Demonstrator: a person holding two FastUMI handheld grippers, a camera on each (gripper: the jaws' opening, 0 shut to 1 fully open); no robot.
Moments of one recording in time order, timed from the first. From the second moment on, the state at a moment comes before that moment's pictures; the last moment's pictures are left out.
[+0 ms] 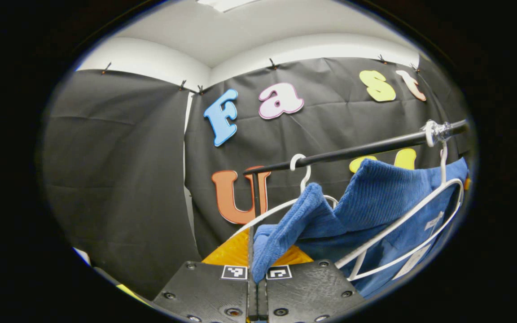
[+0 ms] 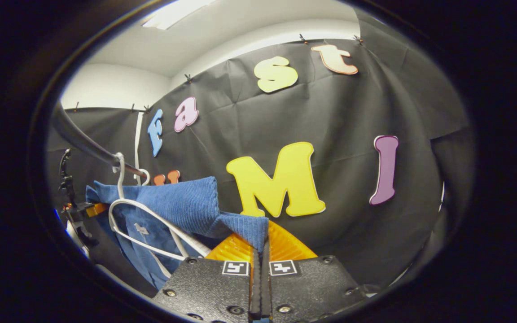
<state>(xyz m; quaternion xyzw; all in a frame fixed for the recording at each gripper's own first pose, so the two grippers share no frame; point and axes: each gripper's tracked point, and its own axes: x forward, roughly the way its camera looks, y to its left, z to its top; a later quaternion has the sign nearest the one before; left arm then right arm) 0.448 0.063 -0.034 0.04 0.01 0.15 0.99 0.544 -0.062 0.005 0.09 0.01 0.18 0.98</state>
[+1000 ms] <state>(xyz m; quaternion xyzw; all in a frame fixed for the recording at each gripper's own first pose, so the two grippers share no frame) 0.392 0.047 -0.199 0.03 0.16 0.15 0.98 0.503 -0.025 -0.163 0.05 0.16 0.20 0.96</state>
